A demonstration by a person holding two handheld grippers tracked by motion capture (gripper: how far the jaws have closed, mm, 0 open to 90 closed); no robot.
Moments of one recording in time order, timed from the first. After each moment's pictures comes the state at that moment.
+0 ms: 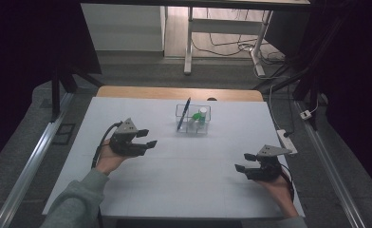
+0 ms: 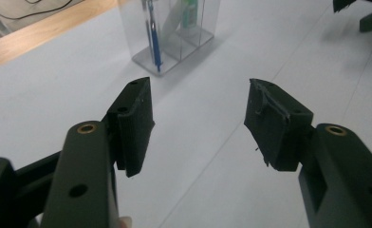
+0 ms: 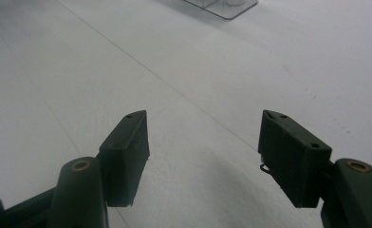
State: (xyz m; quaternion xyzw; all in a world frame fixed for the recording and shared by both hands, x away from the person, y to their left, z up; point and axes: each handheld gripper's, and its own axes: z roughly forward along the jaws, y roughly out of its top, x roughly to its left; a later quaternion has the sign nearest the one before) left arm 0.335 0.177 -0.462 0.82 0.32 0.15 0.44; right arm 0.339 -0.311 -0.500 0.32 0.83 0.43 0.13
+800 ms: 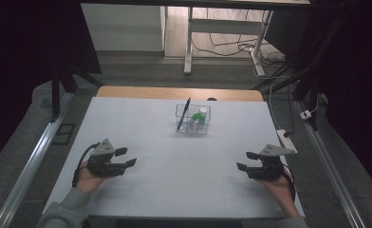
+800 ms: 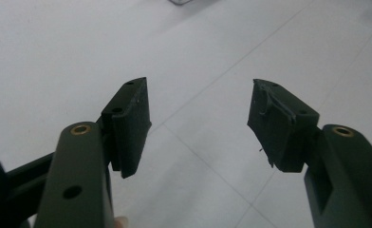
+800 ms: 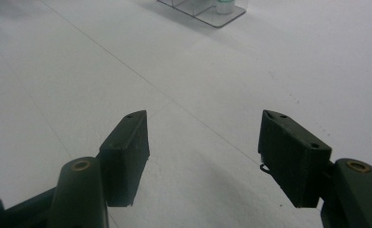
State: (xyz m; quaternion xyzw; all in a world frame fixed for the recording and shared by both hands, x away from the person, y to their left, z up) left arm 0.288 0.226 -0.506 0.81 0.37 0.14 0.43; right arm 0.338 -0.315 -0.497 0.32 0.83 0.44 0.15
